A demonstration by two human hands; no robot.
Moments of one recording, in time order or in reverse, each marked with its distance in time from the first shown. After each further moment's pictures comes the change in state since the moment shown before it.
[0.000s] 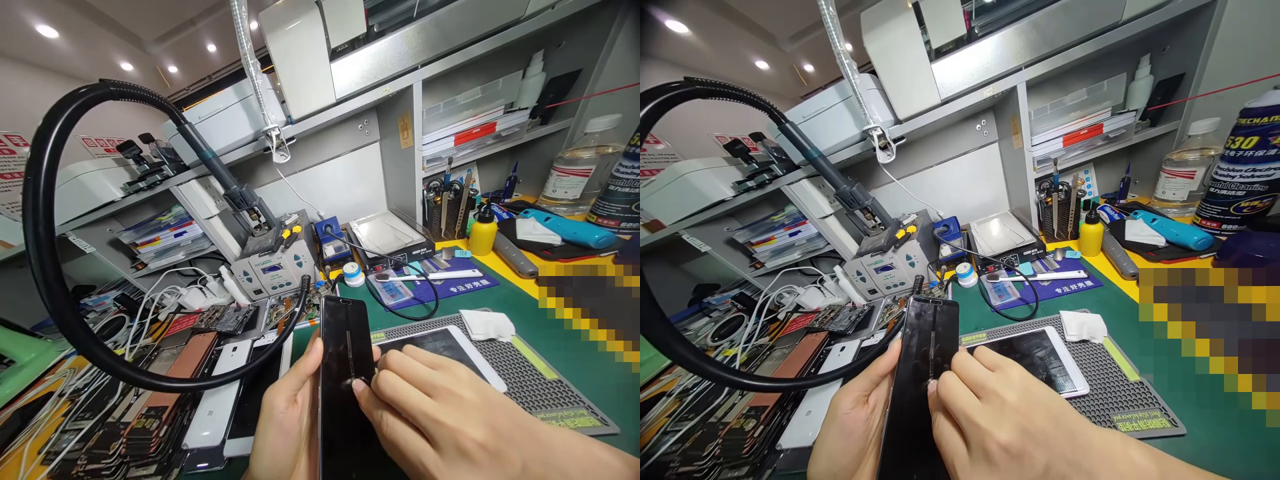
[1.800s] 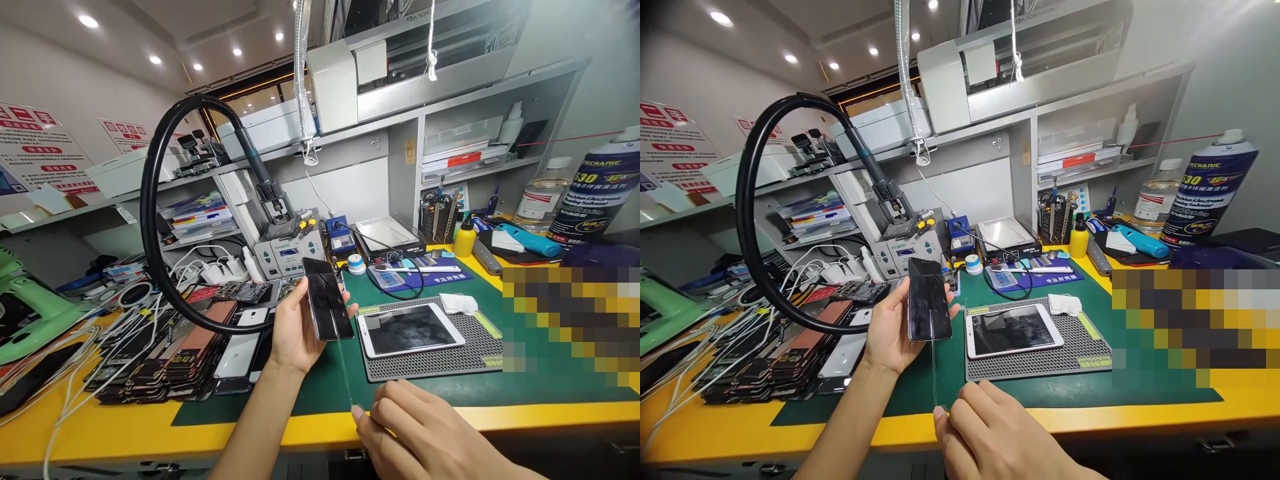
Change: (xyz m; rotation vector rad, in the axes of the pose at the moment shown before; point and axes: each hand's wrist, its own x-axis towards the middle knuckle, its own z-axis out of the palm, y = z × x) left_hand 0.007 0.022 -0.012 -0.006 0.115 0.288; right_hand -0.026 -0.082 0.040 -0.049 0.218 0.027
